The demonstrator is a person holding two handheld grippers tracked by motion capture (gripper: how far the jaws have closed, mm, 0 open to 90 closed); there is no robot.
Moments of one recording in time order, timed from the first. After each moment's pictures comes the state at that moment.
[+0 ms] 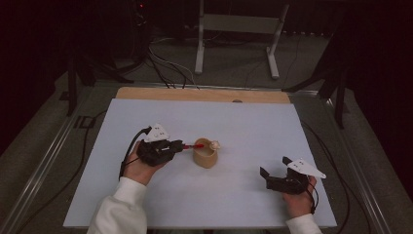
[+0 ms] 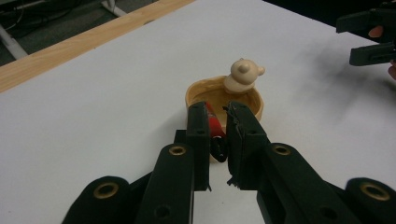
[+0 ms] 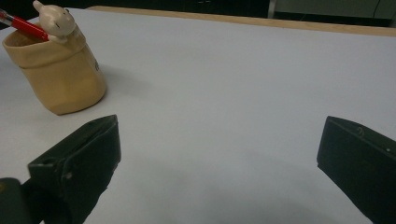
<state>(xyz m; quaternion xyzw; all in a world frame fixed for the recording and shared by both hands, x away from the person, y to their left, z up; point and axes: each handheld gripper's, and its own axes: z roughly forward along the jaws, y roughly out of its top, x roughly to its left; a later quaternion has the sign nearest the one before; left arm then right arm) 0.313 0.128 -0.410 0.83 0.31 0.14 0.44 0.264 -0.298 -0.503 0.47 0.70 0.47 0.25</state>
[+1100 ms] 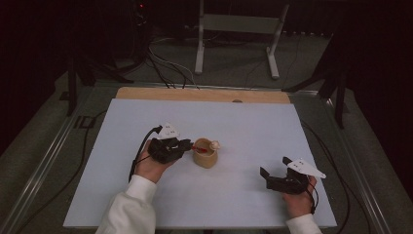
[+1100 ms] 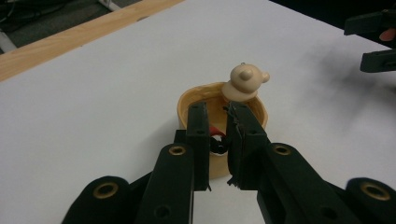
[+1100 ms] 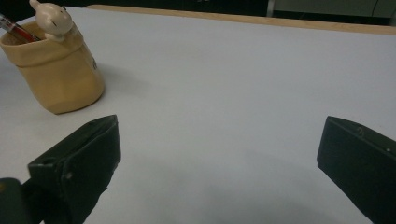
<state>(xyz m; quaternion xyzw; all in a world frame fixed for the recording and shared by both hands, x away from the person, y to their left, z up) 0.328 0.105 -0.426 0.83 0.32 0.13 0.44 0.264 -0.298 -0.504 0.47 0.70 0.47 0.25</state>
